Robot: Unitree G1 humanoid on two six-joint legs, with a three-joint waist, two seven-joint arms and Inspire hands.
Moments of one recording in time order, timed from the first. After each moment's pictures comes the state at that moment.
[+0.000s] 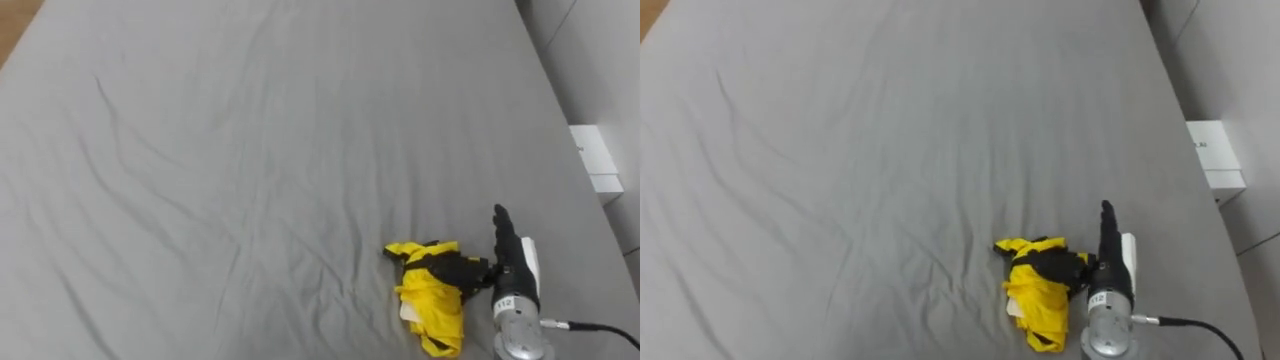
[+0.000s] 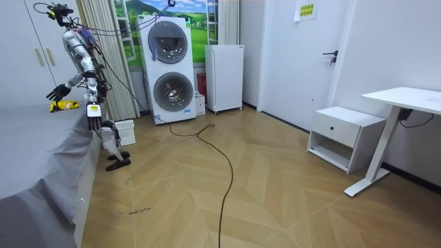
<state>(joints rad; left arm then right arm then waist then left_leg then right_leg) 0.26 0.18 0.01 1.08 -0.28 -0.07 0.13 0.00 -0.22 0.13 0.61 0.07 -0.13 -0.30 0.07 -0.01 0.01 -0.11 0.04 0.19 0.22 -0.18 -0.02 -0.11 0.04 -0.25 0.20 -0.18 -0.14</state>
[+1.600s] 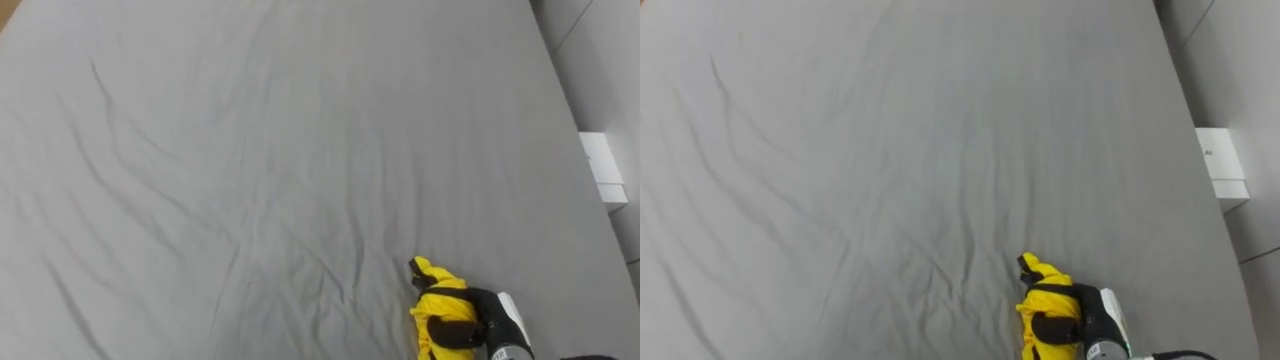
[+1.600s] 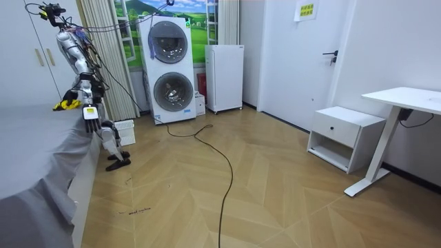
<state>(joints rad) 0.20 0.22 -0.04 1.06 -0.31 0.03 0.15 0.04 -0.27 0.19 0.81 -0.06 -0.04 -0.22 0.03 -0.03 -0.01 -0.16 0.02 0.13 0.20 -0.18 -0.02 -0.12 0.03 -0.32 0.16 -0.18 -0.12</state>
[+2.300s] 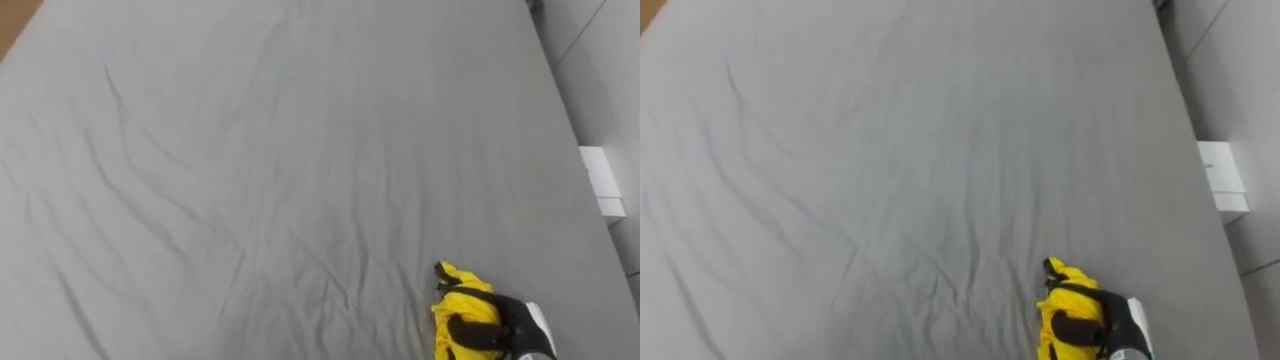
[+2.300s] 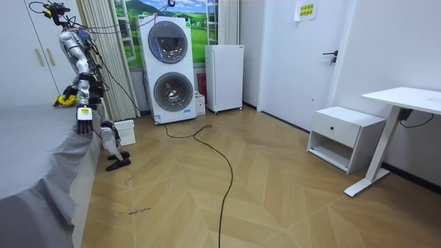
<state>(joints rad) 0.23 0.22 0.04 0.98 -0.29 0.02 0.14 0.10 -0.30 0.05 0.62 0.08 0.01 -0.20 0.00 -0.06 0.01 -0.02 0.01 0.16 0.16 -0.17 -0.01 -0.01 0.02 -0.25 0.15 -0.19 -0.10</state>
